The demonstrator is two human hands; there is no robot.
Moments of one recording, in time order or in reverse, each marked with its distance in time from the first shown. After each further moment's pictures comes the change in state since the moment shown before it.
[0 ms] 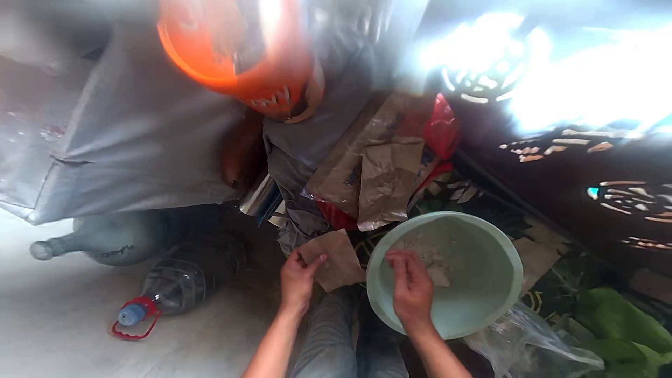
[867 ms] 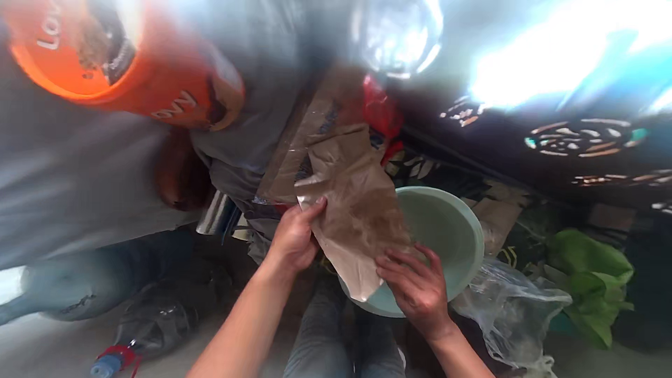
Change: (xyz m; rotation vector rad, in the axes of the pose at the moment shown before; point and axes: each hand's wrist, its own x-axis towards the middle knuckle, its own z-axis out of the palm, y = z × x) left_hand -0.010 0.149 0.119 -0.223 -0.407 -0.294; right_hand -0.035 0.011 -0.092 -0.515 0.052 -0.496
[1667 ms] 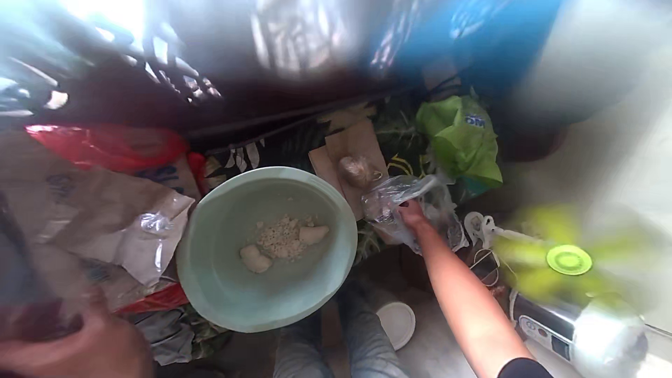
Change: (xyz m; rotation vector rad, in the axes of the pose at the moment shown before) left_hand 0.013 -0.060 0.015 1.050 0.393 0.990; right_hand -0.277 0.255 -0.067 0.536 0.363 1.677
